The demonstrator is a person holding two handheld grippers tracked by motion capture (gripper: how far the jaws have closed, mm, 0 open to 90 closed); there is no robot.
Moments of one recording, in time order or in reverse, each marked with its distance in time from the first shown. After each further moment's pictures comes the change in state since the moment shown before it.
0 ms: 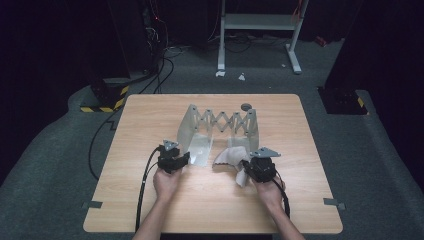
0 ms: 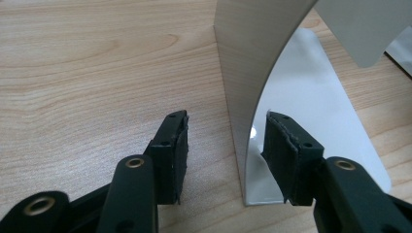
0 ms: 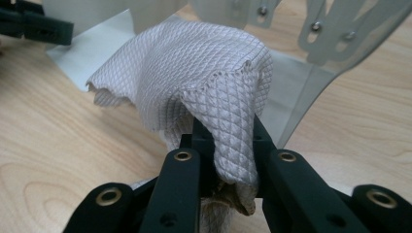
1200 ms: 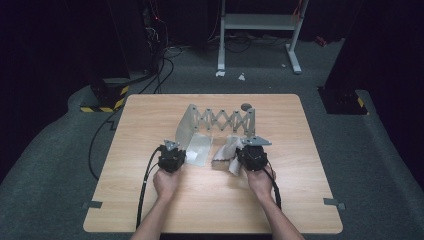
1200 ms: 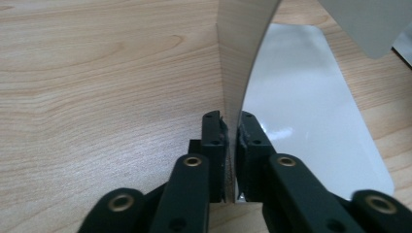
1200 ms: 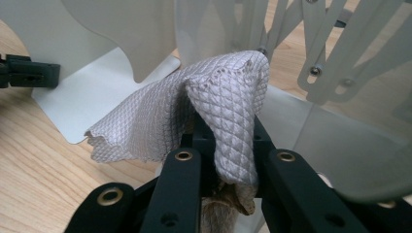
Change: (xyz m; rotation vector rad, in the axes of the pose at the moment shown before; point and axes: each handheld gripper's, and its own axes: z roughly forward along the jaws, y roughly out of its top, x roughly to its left) left arm -0.004 0.001 0.001 0.007 0.034 0.034; right arm 0.009 0.033 0.019 -0.029 -0.046 0.039
